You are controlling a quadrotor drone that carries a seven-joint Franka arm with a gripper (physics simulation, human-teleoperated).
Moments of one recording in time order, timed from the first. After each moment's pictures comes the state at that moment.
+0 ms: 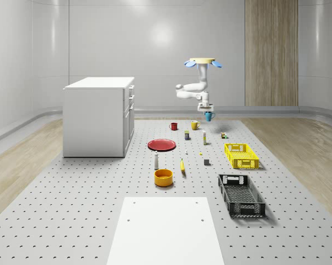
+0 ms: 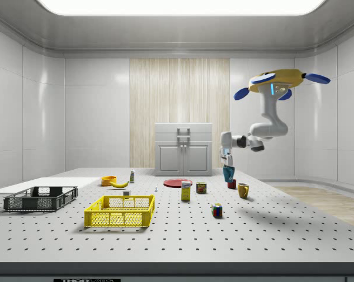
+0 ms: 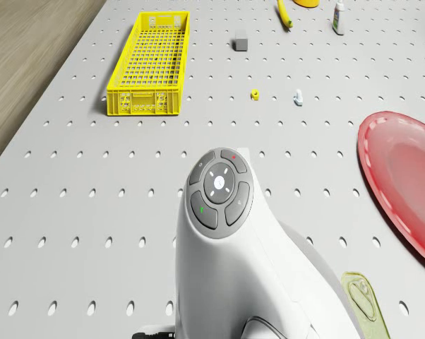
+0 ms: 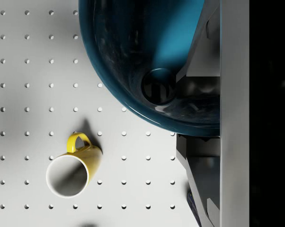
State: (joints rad) arm -1.15 -1.38 1.23 -2.81 -1.95 1.50 1.63
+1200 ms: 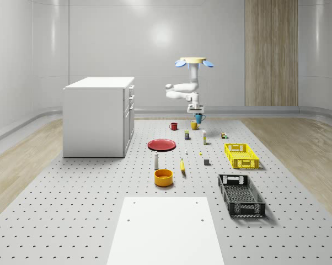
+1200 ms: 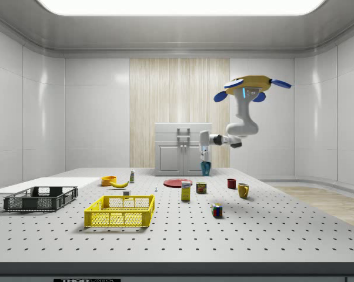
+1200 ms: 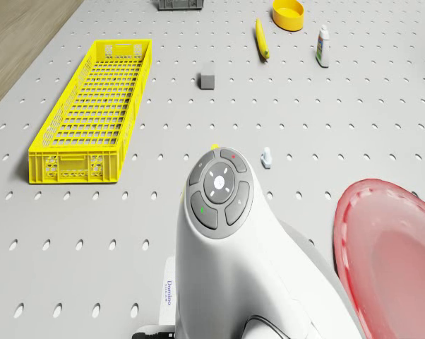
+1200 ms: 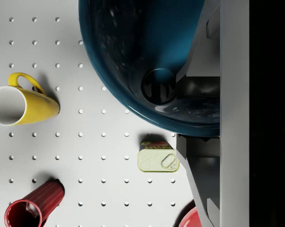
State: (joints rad) arm -1.17 -1.42 1.23 -2.81 -1.93 1.54 1.64
